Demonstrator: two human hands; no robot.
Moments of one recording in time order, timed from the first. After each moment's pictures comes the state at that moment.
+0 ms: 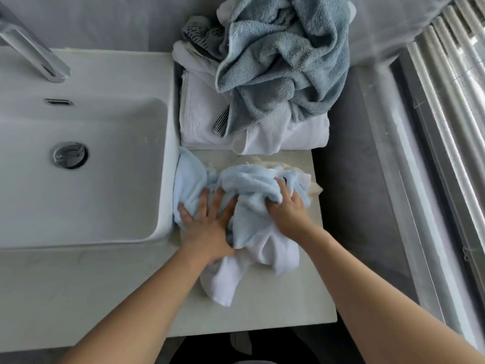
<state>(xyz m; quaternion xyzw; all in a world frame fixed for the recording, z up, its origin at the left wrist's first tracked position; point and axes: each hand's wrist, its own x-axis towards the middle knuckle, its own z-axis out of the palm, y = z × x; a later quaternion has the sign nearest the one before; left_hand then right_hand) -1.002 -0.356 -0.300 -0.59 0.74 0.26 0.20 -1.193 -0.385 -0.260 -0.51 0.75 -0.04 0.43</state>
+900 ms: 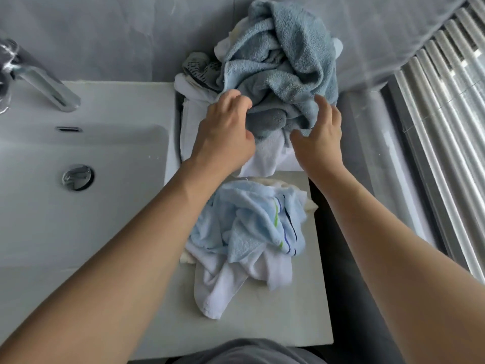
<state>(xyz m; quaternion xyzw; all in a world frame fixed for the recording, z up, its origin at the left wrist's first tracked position) -1.038 -0.514 -0.137 -0.59 0.76 0.13 -0.24 -1.218 -0.511 -0.151 -0.58 0.71 -0.33 0.20</state>
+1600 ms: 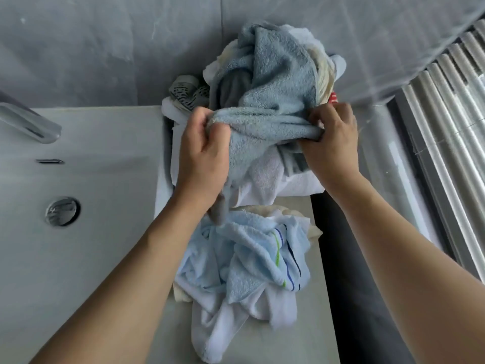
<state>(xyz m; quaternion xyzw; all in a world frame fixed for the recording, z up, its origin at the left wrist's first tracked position) -1.040 -0.536 -0.120 -0.55 0.49 0.40 -0.54 -1.246 -0.572 -0.160 -0.64 0.68 -0.34 0.07</state>
